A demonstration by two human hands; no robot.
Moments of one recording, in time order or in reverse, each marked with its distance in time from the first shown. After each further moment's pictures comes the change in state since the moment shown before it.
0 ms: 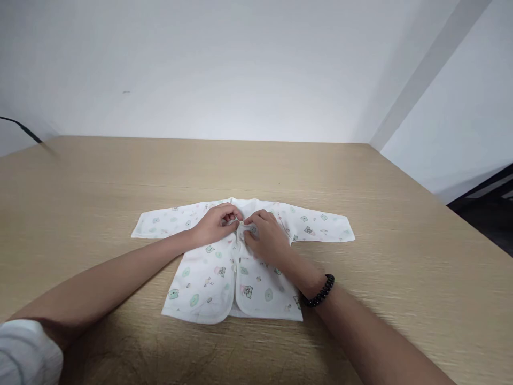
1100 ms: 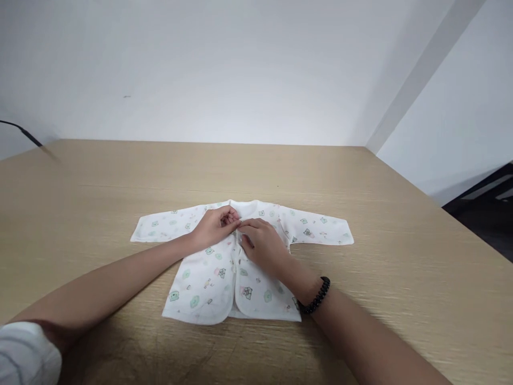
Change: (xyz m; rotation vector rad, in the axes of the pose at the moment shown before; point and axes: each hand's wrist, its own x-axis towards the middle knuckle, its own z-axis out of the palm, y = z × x) left_hand -0.003 0.005 0.003 -0.098 0.073 -0.091; right_hand -0.004 -0.017 -0.004 -0.063 -0.044 -0.169
